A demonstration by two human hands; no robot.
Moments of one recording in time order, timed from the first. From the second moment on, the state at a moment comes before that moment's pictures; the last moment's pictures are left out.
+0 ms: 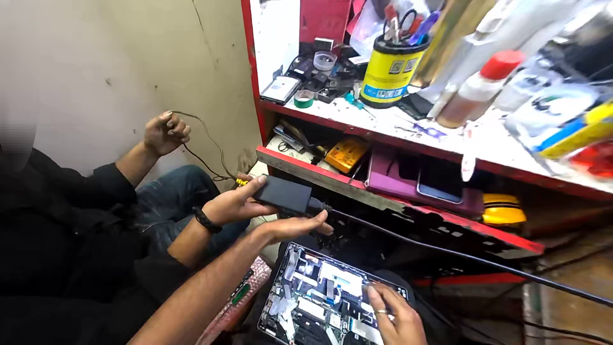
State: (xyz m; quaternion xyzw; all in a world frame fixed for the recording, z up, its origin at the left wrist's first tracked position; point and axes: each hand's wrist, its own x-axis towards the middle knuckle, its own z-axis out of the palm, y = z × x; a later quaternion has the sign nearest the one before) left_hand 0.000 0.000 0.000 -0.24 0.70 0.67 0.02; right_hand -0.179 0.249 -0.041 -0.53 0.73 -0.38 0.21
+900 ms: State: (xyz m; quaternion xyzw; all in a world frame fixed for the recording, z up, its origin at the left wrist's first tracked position) left_hand -0.102 0.061 0.005 -0.56 0.19 0.74 -0.31; right_hand -0.215 0.164 -0.044 -0.02 0.53 -0.75 0.40
